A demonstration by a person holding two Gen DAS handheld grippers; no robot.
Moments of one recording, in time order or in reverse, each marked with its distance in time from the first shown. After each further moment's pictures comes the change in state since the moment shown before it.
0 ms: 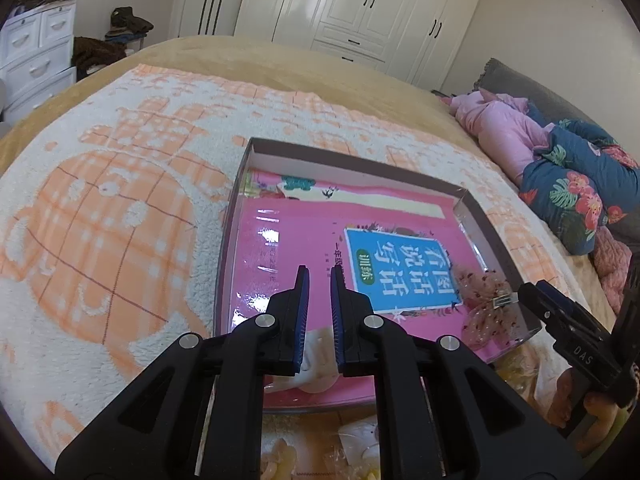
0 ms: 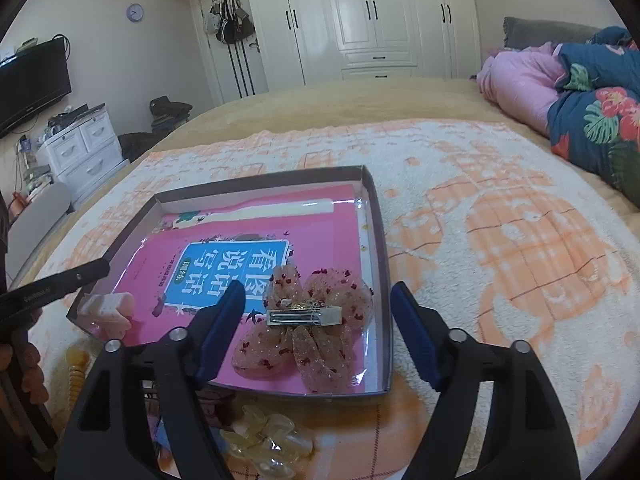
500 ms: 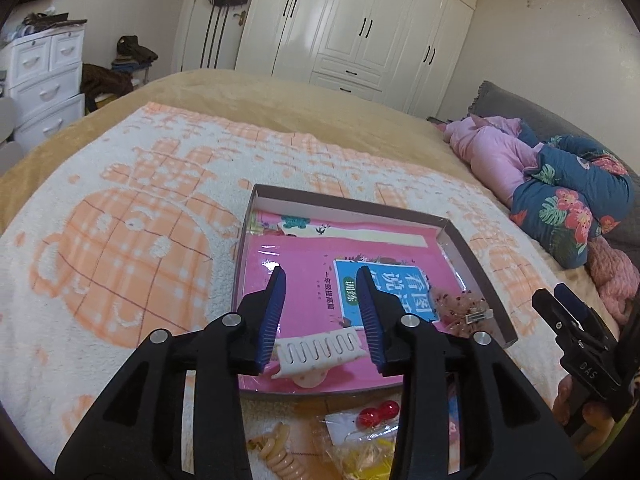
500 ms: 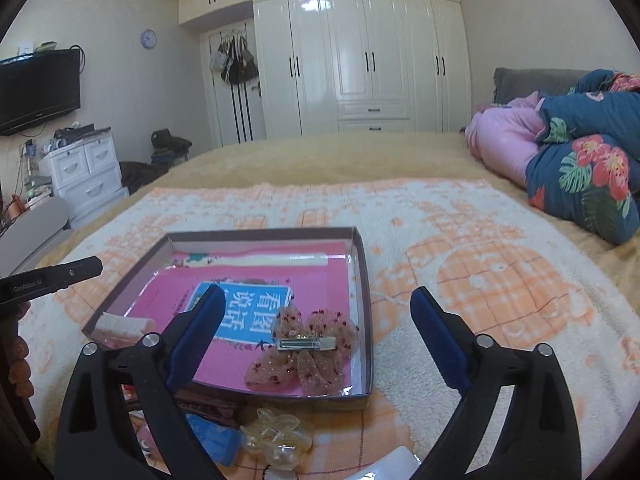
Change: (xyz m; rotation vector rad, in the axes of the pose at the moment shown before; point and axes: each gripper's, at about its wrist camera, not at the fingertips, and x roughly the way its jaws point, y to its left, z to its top) left arm -0.047 -0.011 0.004 0.024 -0.118 0.014; right arm -0.053 0.011 0.005 -0.048 -0.191 -0.044
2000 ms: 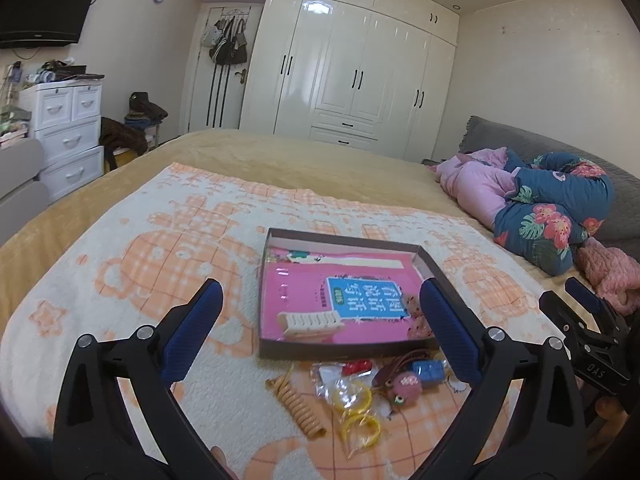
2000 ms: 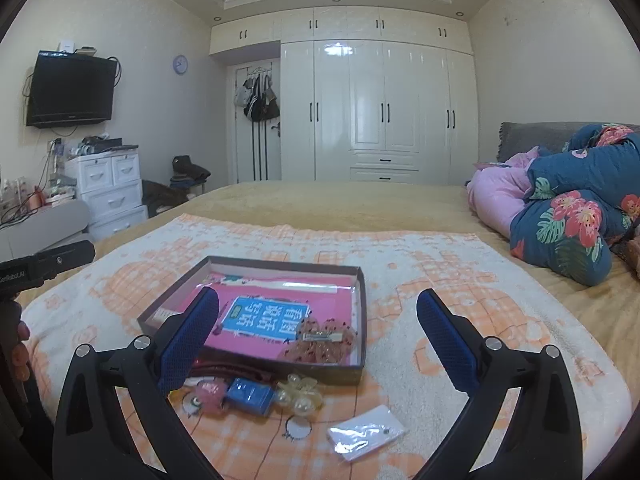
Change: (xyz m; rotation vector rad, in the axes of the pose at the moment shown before) left arm -0.114 -0.017 -0.035 0.060 -0.200 0.037; right arm -0.110 0.018 -0.010 -0.097 -0.156 0.021
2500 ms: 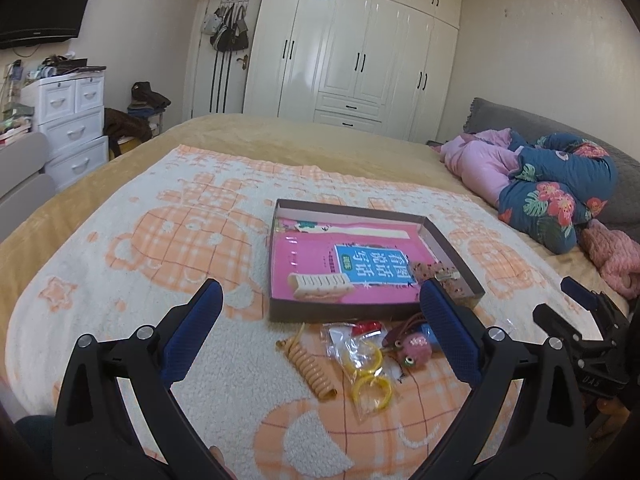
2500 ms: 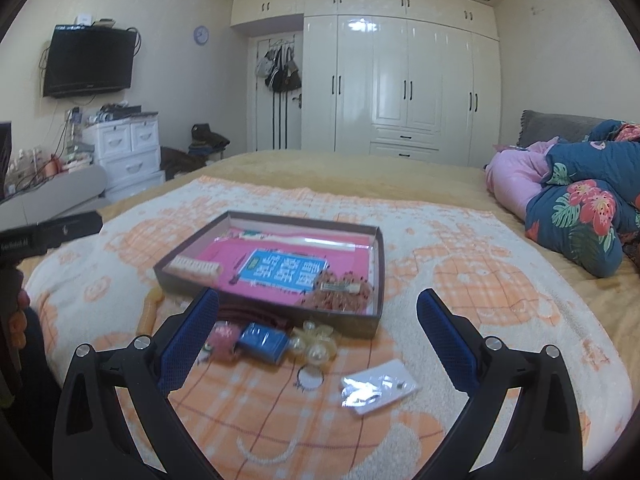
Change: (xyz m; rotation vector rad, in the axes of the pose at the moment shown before) left arm -0.010 0.000 -0.023 0.018 0.065 0.014; right arm -0.007 0.013 -0.032 -0.061 0.107 0.062
